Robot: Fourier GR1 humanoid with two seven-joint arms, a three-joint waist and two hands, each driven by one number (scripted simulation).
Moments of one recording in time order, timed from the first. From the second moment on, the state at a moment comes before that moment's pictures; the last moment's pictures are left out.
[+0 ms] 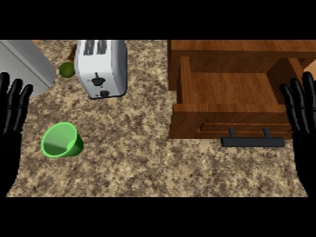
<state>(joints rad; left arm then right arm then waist) 0.01 0.11 0.02 -2.10 0.00 -0.01 0.00 -0.01 -0.09 0.06 -2.10 0.01 -0.03 0.00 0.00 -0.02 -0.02</state>
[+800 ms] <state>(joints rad) 0.01 0.33 0.27 -1.73 0.59 -0.45 0.01 -0.09 -0.16 0.03 -2.00 -0.07 0.07 0.10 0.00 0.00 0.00</state>
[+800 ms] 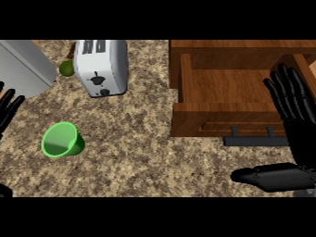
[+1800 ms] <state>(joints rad) -0.18 0.38 0.30 -0.94 0.20 -0.57 -0.44 -0.21 -0.19 -0.07 -1.88 -0.11 0.15 0.07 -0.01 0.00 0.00</state>
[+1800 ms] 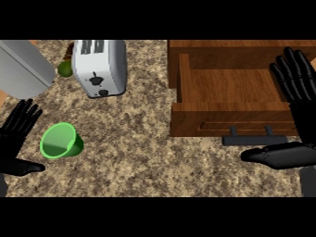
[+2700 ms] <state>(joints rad) -0.37 0.41 0.27 -0.31 -0.03 -0.41 -0.85 -0.25 -0.19 -0.09 -1.88 -0.11 0.16 0.11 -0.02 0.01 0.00</state>
